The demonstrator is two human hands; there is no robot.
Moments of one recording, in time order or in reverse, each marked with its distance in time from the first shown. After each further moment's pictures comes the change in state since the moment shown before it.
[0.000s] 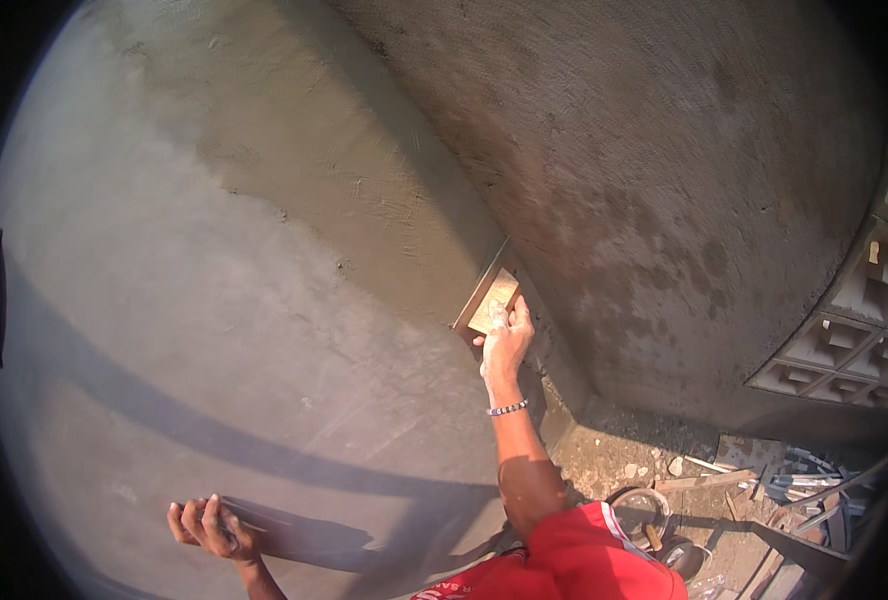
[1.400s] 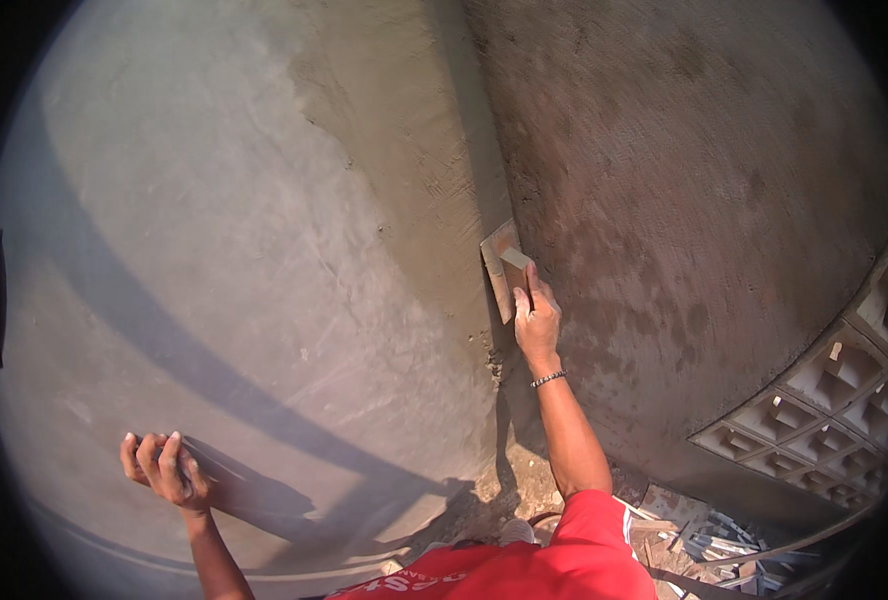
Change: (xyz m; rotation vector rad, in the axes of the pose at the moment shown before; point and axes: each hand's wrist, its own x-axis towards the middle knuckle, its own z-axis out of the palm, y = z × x) left_hand -0.001 0.003 0.003 0.058 0.015 -0.027; right_hand 0.069 -0.044 -0.043 -0.981 -0.377 -0.857
